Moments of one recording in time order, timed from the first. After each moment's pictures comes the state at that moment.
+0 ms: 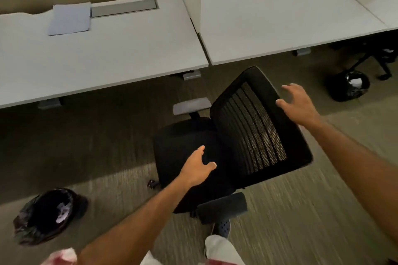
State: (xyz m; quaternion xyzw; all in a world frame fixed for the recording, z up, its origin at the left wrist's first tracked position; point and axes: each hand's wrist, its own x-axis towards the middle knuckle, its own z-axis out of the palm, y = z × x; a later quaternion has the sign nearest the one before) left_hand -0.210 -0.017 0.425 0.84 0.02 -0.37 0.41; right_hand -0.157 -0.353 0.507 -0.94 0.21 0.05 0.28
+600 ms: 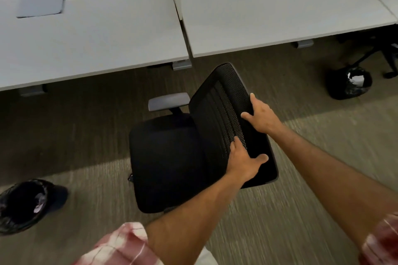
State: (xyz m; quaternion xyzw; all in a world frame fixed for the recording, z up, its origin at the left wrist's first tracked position) left_hand -0.214 -0.295 0.412 0.80 0.06 -0.39 0.45; right_hand -0.118 -0.429 0.415 -0.95 0.12 0.17 0.24
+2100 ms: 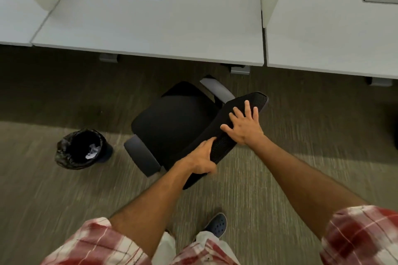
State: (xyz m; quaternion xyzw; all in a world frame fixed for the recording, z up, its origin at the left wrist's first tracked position) left_hand -0.189 0.028 0.395 0.82 0.03 -0.43 0.37; right_hand -0.095 -0.152 0.397 -0.96 -0.15 0.23 0.01
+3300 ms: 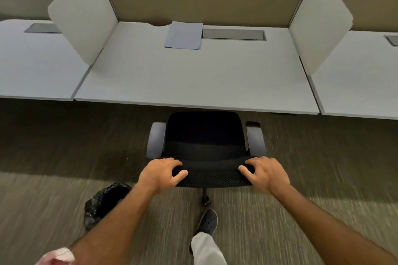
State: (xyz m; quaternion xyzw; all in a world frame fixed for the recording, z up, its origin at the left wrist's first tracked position) left_hand -0.053 0.464 0.386 0.98 -0.11 -0.14 0.09; right_hand -0.021 0.106 0.381 -0.98 -0.15 0.09 0.02
